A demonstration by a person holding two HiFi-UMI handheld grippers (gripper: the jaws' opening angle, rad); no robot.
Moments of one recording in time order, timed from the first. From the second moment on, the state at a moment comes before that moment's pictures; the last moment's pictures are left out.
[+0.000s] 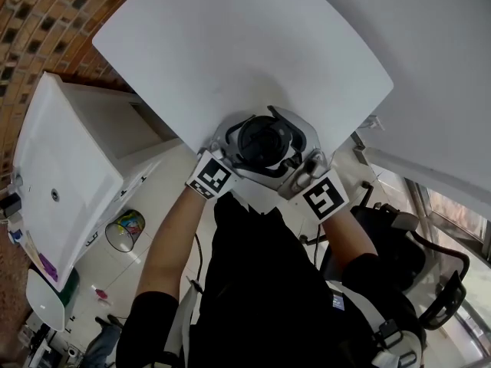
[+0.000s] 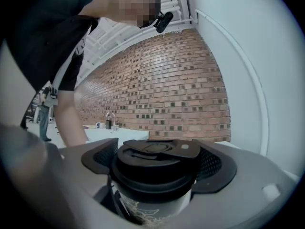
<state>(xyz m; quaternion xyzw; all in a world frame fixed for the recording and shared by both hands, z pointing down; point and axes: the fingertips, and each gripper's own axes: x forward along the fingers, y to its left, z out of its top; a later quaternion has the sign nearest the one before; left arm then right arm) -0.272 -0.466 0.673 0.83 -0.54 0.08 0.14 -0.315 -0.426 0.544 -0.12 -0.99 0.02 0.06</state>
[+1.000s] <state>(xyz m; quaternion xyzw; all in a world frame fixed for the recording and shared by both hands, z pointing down) -0.273 -0.467 0.676 0.83 -0.53 0.09 0.14 -0.279 -0.452 0.480 -0.17 -0.98 0.12 0.02</state>
